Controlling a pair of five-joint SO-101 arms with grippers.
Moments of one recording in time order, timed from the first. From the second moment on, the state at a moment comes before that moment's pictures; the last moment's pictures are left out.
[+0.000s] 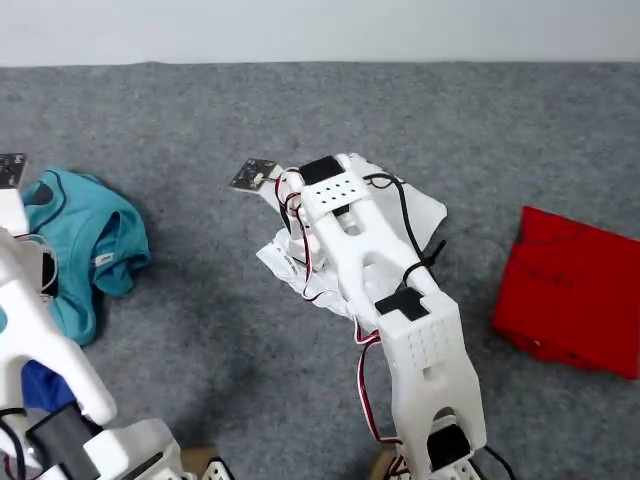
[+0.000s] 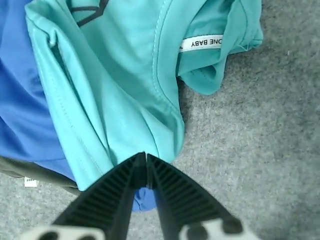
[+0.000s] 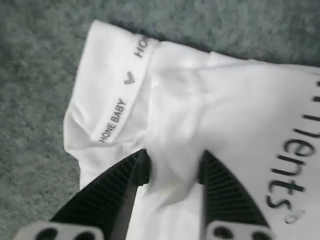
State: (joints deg) left arm -42.1 -9.3 11.5 90.1 -22.6; right arm -28.5 39.3 -26.5 83.7 33.8
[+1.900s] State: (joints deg) left arm -42.1 -9.3 16.9 86.7 -21.8; right arm -31.9 44.4 -45.8 100.5 35.4
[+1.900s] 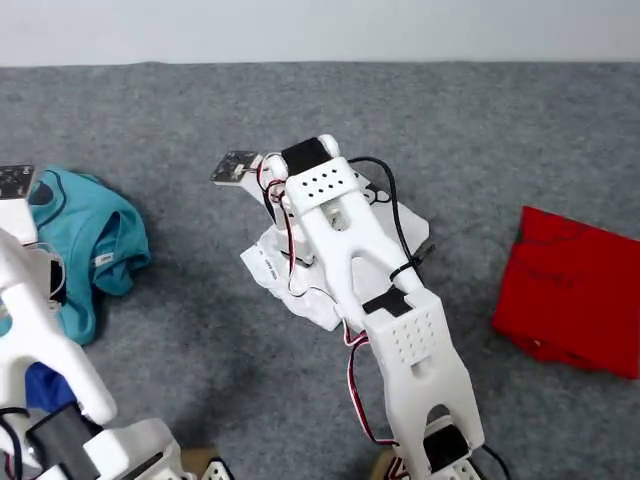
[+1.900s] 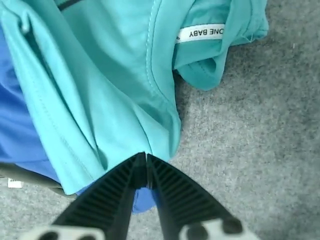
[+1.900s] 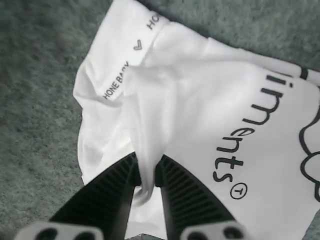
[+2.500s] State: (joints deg) left arm -42.1 -9.3 16.9 86.7 -21.8; right arm -39.2 51.8 -61.5 100.5 34.3
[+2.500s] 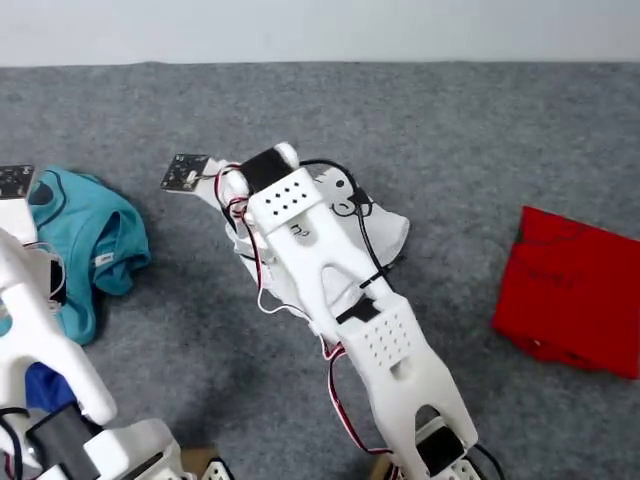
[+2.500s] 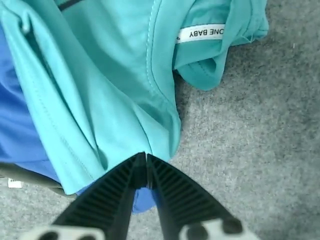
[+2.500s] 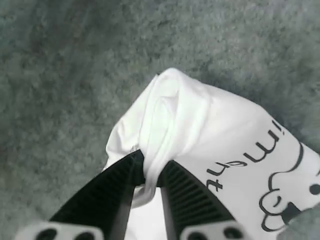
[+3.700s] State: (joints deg) left arm -42.1 -9.3 16.9 85.5 -21.8; right arm -30.6 41.7 -44.5 100.7 31.0
